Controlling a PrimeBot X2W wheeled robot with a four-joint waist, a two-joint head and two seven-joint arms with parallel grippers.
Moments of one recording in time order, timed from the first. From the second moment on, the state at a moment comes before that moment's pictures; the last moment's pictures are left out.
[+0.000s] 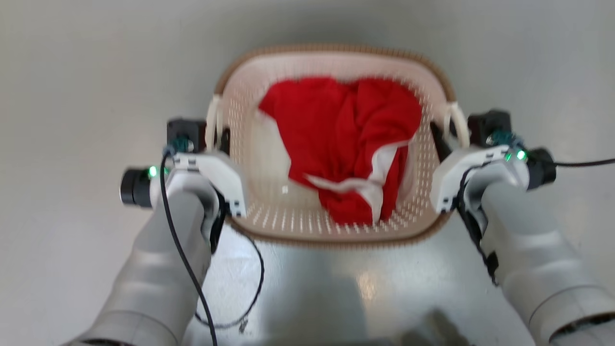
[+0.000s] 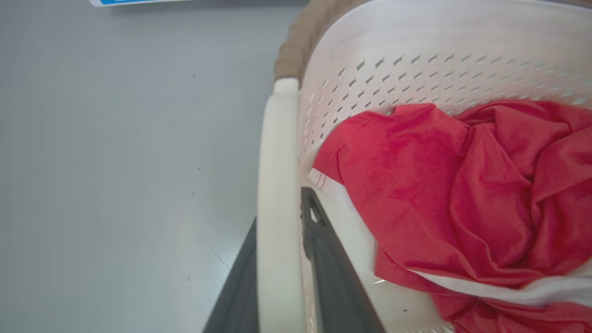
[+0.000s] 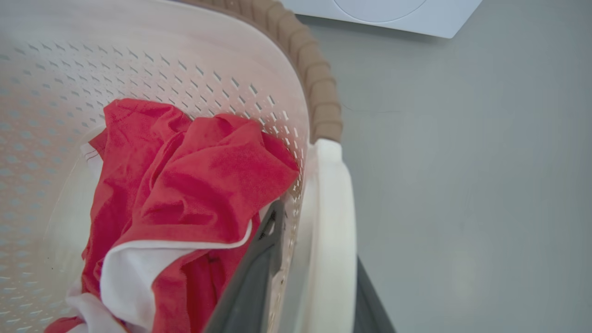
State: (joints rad) left arm -0.91 0.01 -0.33 1.18 -0.33 0.01 -0.26; right arm -0.94 -0.06 0.19 1.26 0.09 0.12 -0.25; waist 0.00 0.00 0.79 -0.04
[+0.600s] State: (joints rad) left arm -0.64 0.02 -0.48 1.26 -0.52 -0.01 -0.24; right arm -0.71 -0.06 0.53 1.24 0.38 0.12 -0.11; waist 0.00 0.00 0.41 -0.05
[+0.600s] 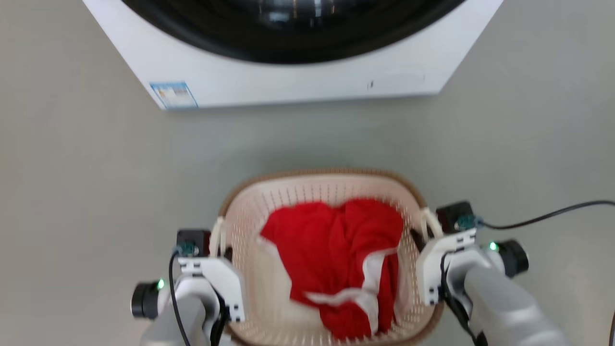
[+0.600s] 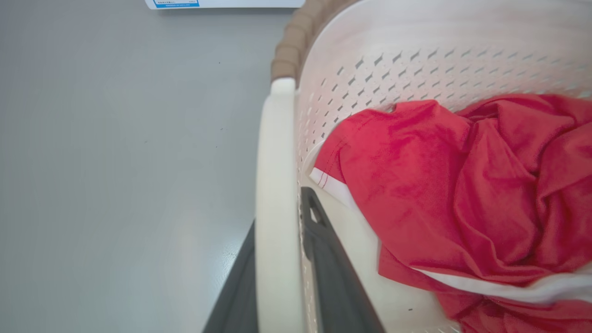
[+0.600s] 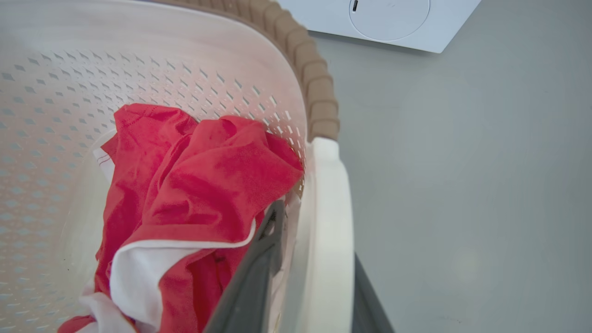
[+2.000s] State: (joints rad) left arm -0.36 0.03 -0.71 1.27 -0.75 0.00 -0.19; right arm -0.47 -0.06 0.84 1.24 0.68 0.11 -0.02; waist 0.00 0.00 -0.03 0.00
